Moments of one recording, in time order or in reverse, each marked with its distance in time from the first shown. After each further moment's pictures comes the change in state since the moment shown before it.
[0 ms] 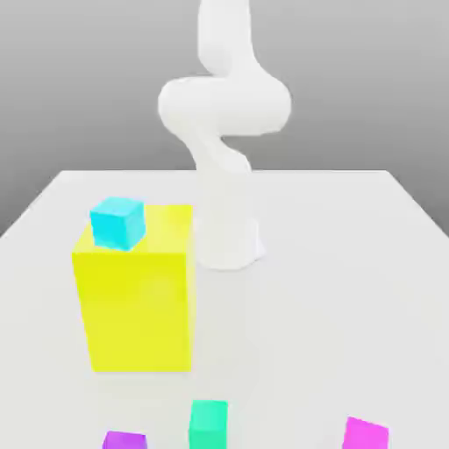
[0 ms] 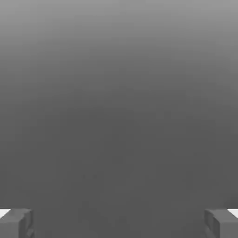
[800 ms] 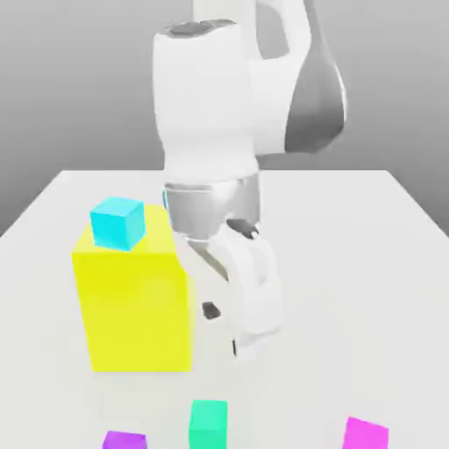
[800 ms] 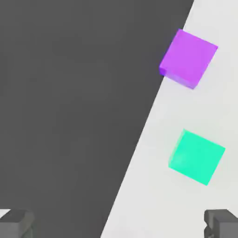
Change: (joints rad) arm -0.079 0.805 0.074 -0.127 0.073 0.318 1.127
